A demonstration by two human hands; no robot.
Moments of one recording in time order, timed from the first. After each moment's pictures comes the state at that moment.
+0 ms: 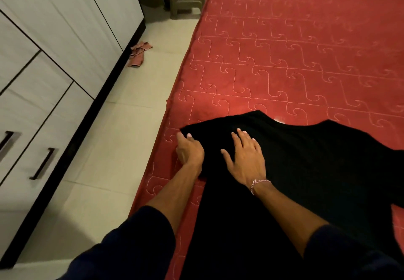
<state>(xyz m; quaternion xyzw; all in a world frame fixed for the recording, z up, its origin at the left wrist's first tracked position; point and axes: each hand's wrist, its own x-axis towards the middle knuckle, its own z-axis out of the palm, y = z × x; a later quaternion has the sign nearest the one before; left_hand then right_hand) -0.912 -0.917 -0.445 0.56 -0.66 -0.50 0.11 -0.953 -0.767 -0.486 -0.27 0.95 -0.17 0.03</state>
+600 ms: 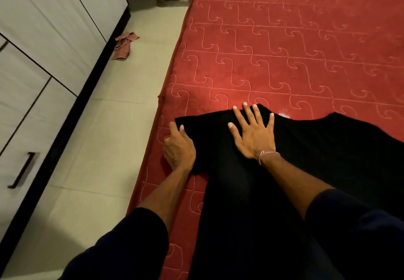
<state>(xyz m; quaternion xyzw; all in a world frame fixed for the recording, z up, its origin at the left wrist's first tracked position) -0.917 -0.950 -0.479 0.47 -0.82 -0.30 0.13 -1.026 -0.780 -0.493 -0.25 0.96 -0.07 0.07</state>
